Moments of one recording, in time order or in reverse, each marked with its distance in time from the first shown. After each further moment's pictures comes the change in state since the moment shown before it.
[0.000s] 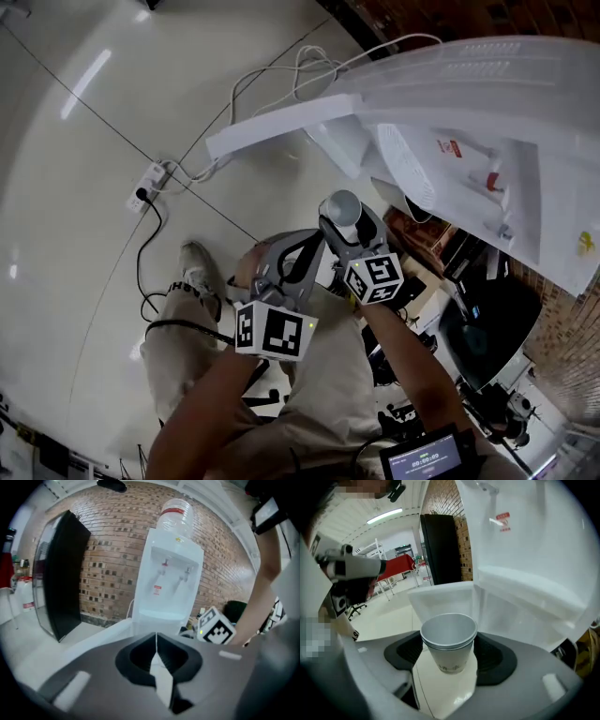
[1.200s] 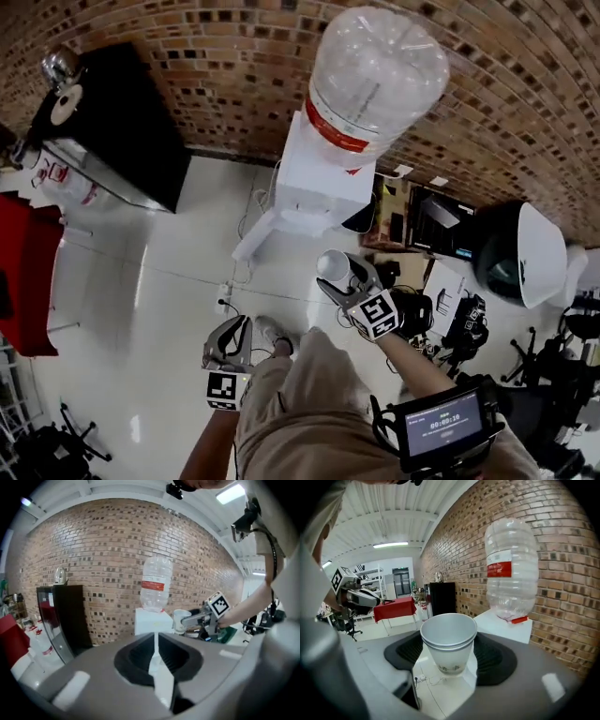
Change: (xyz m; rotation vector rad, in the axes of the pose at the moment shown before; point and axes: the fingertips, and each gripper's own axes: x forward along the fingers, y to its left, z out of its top) left arm -0.347 -0.079 0.384 0.134 0.016 -0.043; right arm -0.444 0.126 0.347 0.000 -0.326 -0.142
